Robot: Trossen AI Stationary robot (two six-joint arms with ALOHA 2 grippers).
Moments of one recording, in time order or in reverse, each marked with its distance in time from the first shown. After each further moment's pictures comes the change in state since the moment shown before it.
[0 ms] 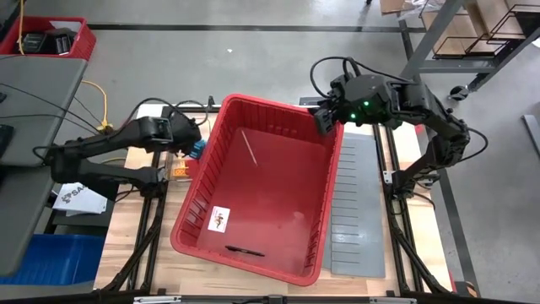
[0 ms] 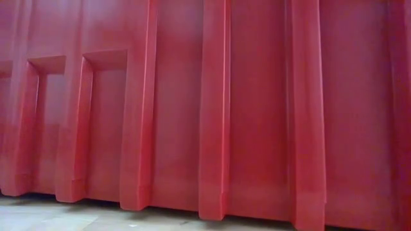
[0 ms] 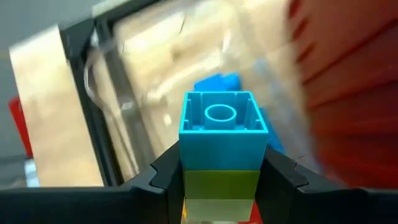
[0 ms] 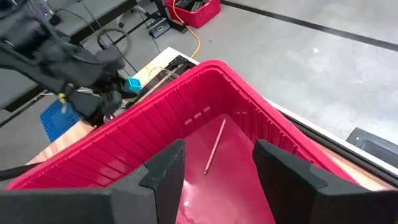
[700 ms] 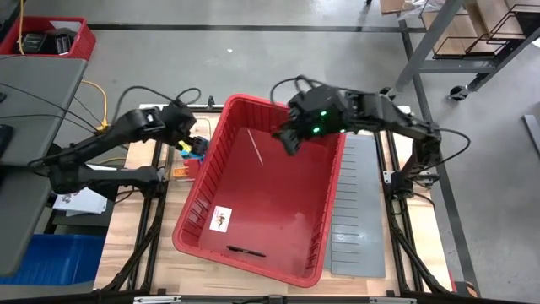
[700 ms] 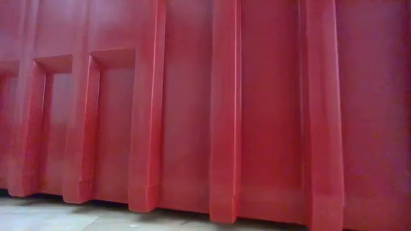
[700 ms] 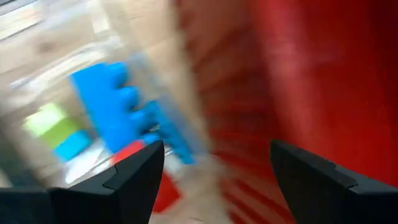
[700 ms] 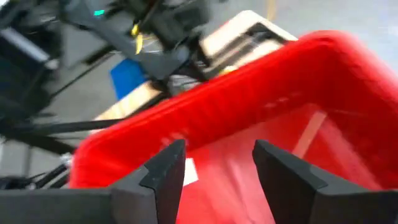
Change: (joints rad) left arm 0.214 -0.052 -0.002 0.195 0.493 0.211; right arm 0.020 0.172 0.000 0.199 -0.288 -0.058
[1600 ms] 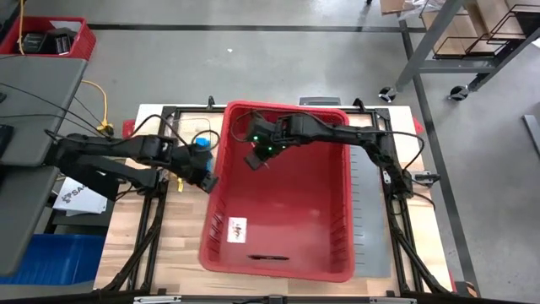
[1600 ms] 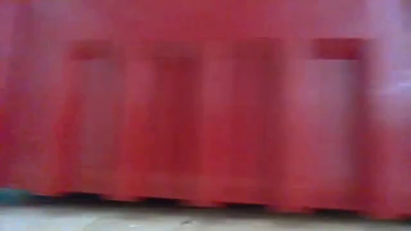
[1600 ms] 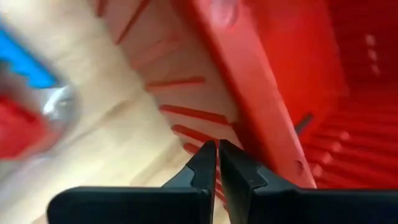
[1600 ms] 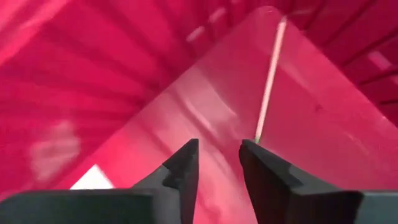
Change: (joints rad) left arm -0.577 0.048 -0.047 0.164 0.031 -0.467; right arm -0.059 0.411 0.000 -0.054 -0.029 0.086
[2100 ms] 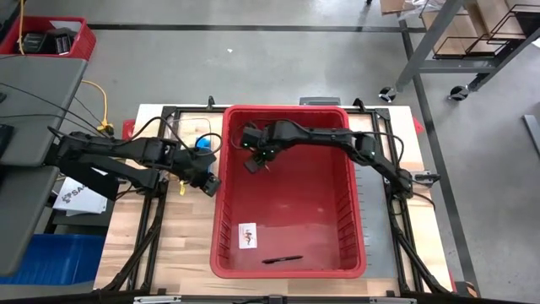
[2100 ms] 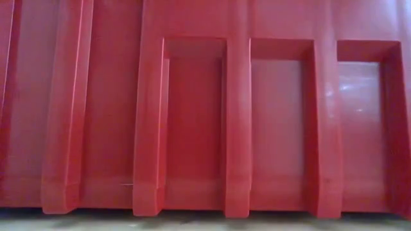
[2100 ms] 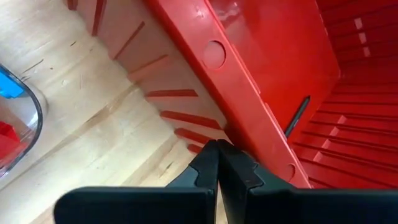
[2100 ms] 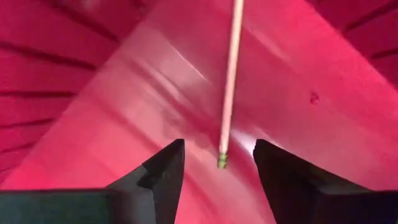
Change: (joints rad) left arm -0.055 0.033 0.003 0.075 -0.019 -0.015; right arm -0.056 0.193 0.000 -0.022 0.004 -0.018
